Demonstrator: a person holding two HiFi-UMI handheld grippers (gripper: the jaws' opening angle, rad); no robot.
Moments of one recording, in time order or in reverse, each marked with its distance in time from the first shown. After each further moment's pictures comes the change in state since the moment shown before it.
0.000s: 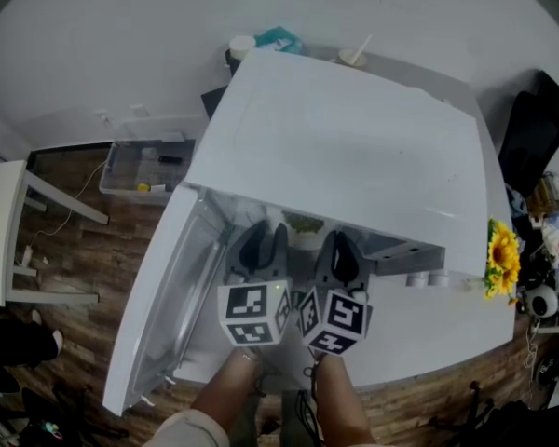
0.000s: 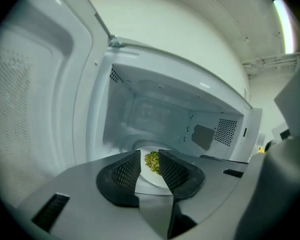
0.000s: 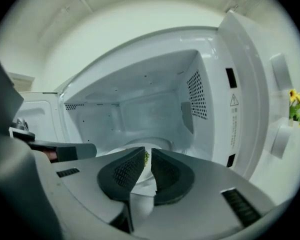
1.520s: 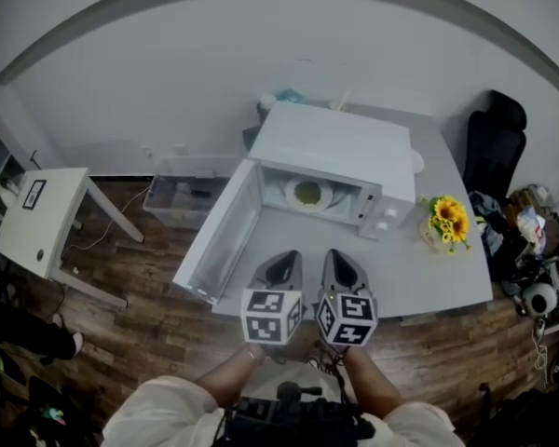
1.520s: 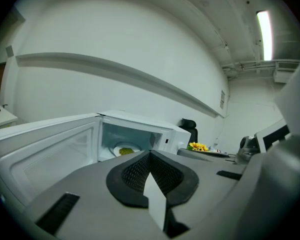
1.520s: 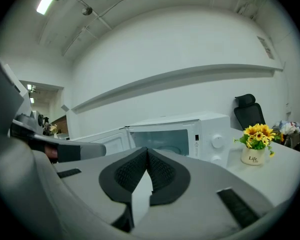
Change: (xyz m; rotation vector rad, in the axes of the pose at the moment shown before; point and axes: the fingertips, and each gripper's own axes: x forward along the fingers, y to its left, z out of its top) left arm -0.257 -0.104 0.032 0.074 0.029 -0.150; right arm -0.255 0.043 0.057 -0.084 -0.034 0.232
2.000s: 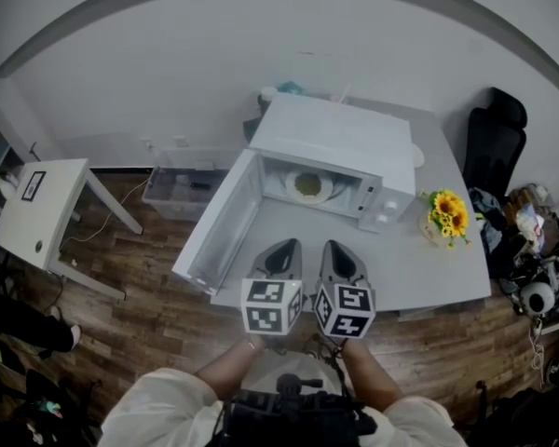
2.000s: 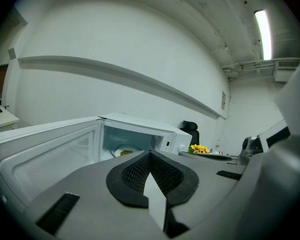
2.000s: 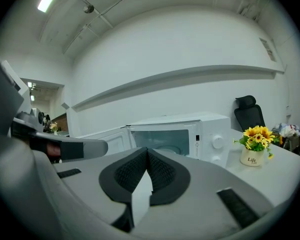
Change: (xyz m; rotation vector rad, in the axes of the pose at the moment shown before) left arm -0.002 0.000 0.006 0.003 -0.030 0.019; right arm -0.002 0.004 -0.001 -0.015 0.014 -0.005
